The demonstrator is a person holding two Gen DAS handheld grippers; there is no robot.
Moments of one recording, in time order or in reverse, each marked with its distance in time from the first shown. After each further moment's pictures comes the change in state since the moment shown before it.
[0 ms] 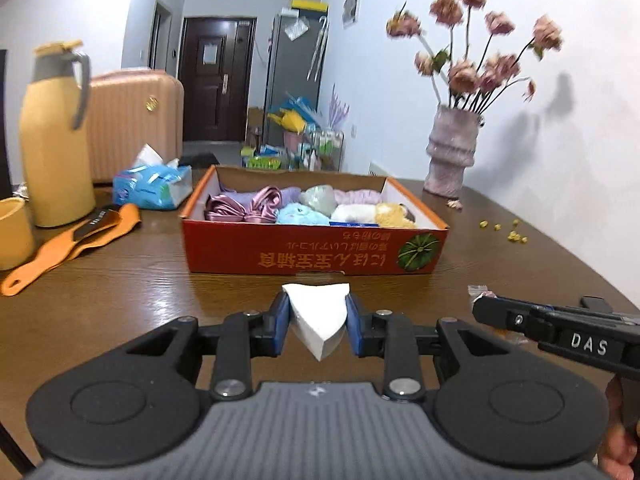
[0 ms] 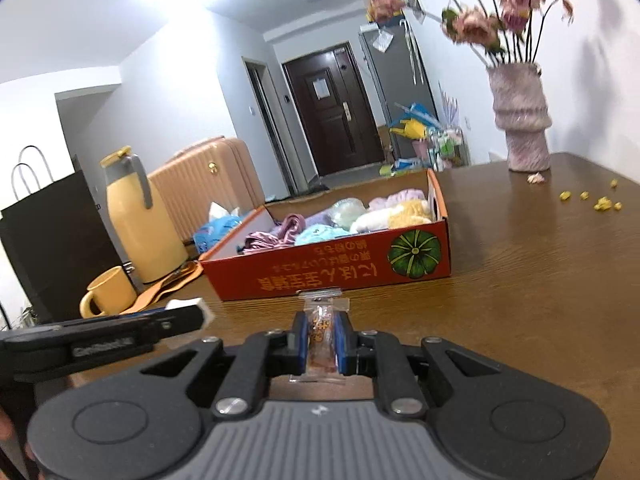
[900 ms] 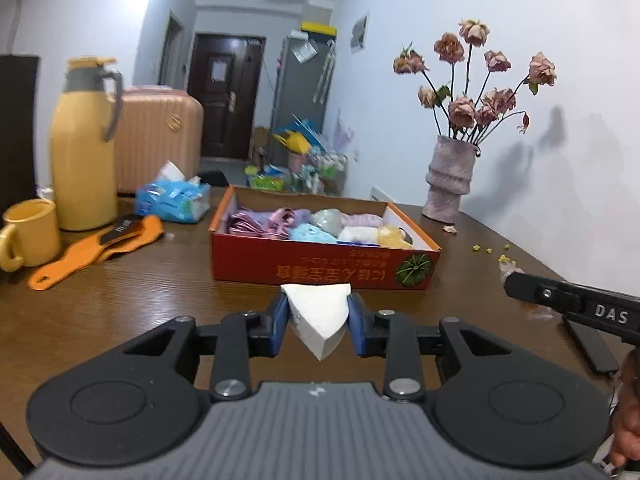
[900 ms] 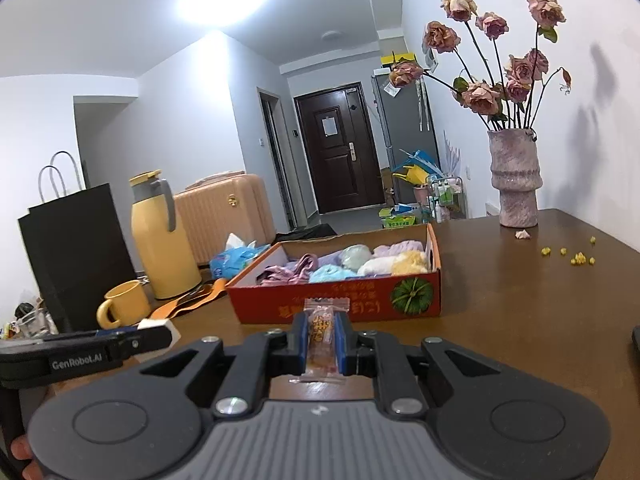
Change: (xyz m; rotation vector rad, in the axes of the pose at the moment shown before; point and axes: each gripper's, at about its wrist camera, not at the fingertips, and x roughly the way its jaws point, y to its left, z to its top) left arm -0.037 0.018 0.003 -0.048 -0.049 -0.017; right arm -0.055 0.026 0.009 -0.094 -0.109 -0.025
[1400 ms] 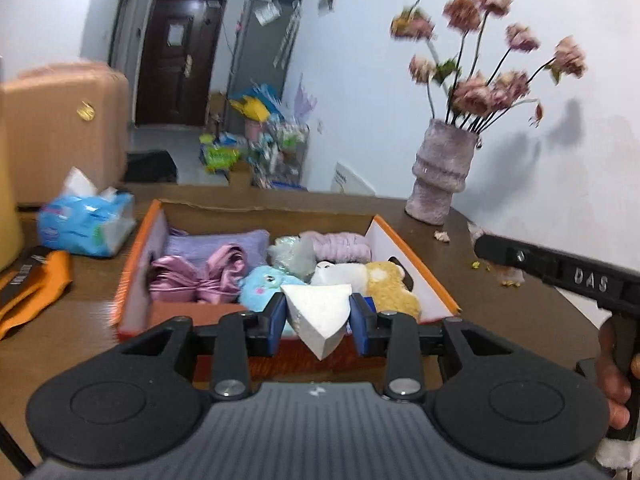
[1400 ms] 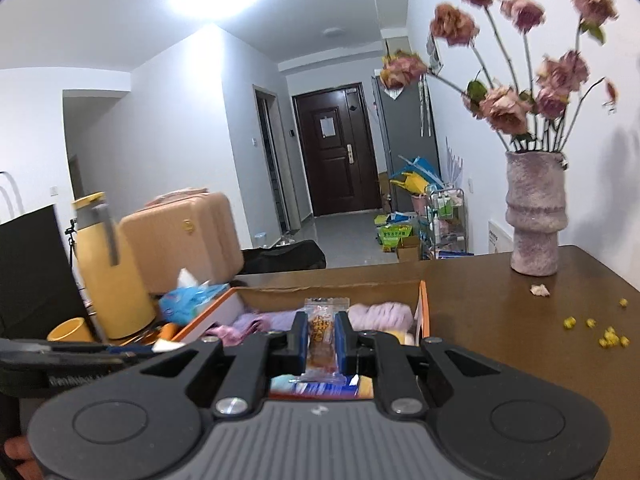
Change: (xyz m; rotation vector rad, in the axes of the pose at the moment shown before) left arm 0.182 0.006 0.091 0.010 0.133 -0.131; right arm 0.150 -0.063 0.095 -0.025 0.014 -0.006
